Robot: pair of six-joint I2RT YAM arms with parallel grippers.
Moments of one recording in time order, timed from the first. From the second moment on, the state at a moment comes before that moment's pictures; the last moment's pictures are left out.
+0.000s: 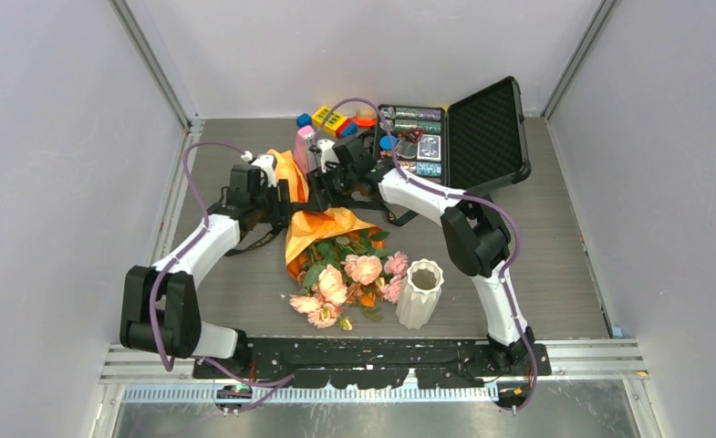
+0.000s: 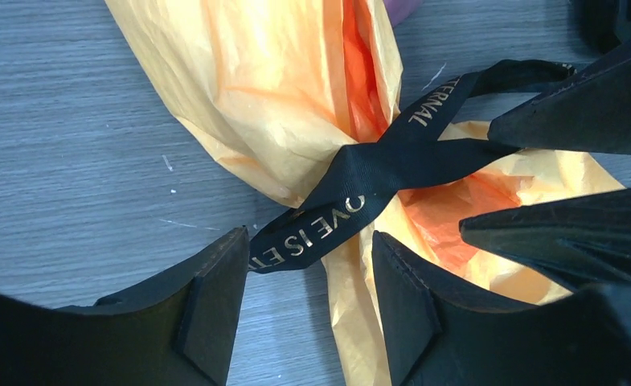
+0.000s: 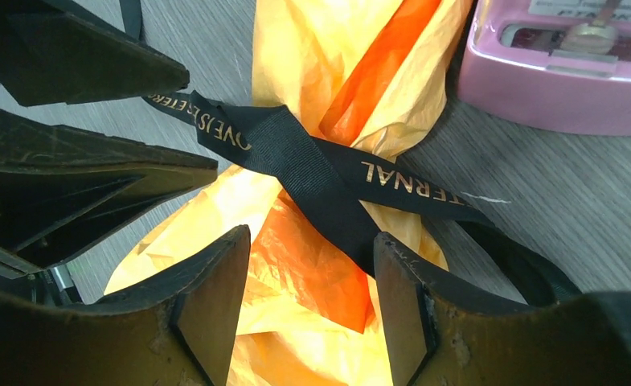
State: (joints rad) left arm -0.18 1.38 0.86 -0.22 0.08 -0.16; right arm 0.72 2.17 1.75 -0.26 -0.41 0.22
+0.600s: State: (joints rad) left arm -0.18 1.44 0.88 -0.22 0.09 -0.18; right arm 0.74 2.25 1.87 -0.34 -0.40 0.11
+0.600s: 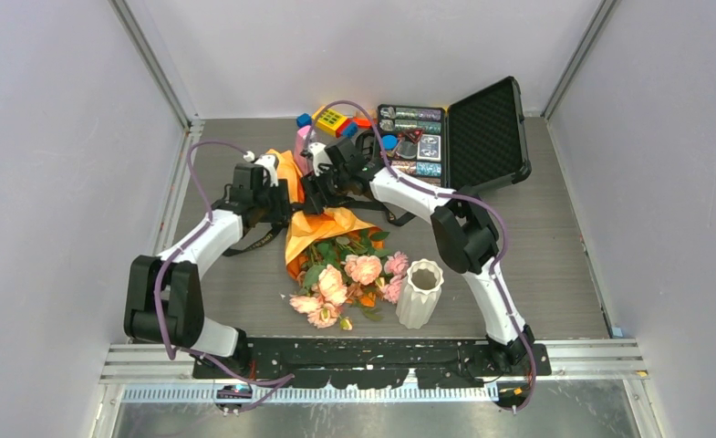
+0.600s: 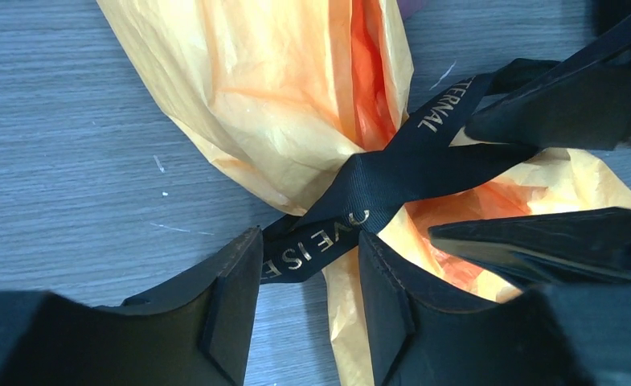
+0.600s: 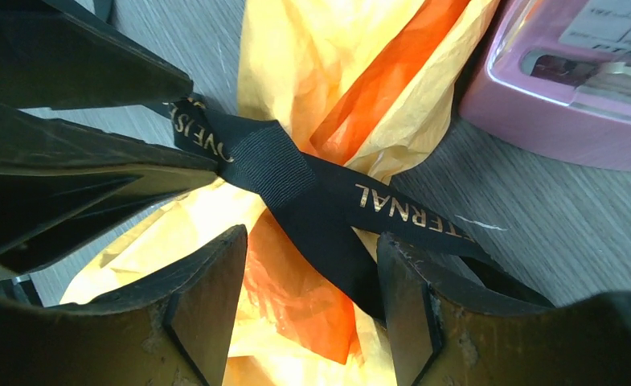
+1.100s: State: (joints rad) left arm -0.18 1.45 0.91 -0.22 0.09 -0.18; right arm 0.75 2.29 1.90 -0.37 -0.36 0.11
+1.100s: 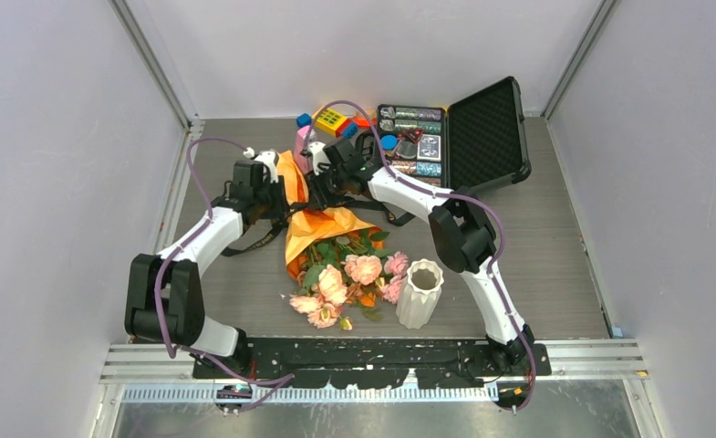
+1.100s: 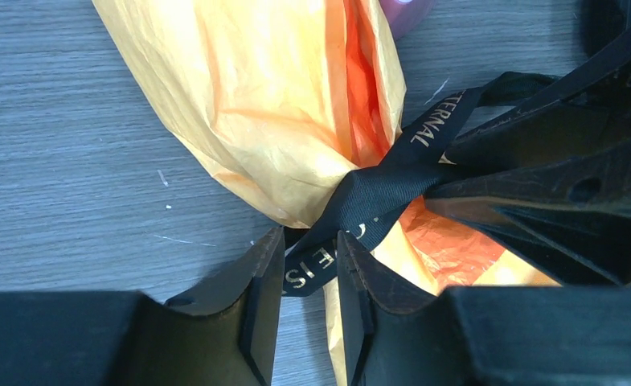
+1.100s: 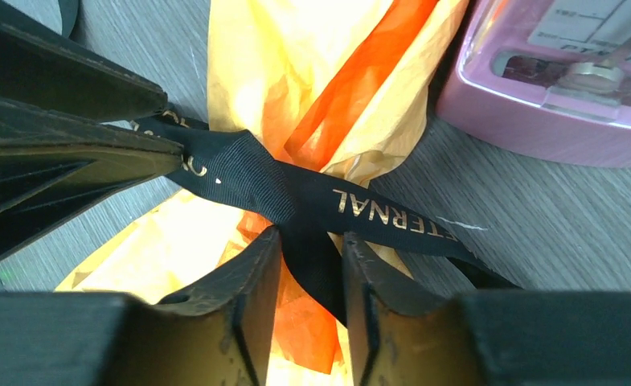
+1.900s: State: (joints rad) left arm -0.18 1.45 0.91 -0.21 0.11 -0.20; right arm 0.75 2.26 1.88 -0.33 -0.30 0.16
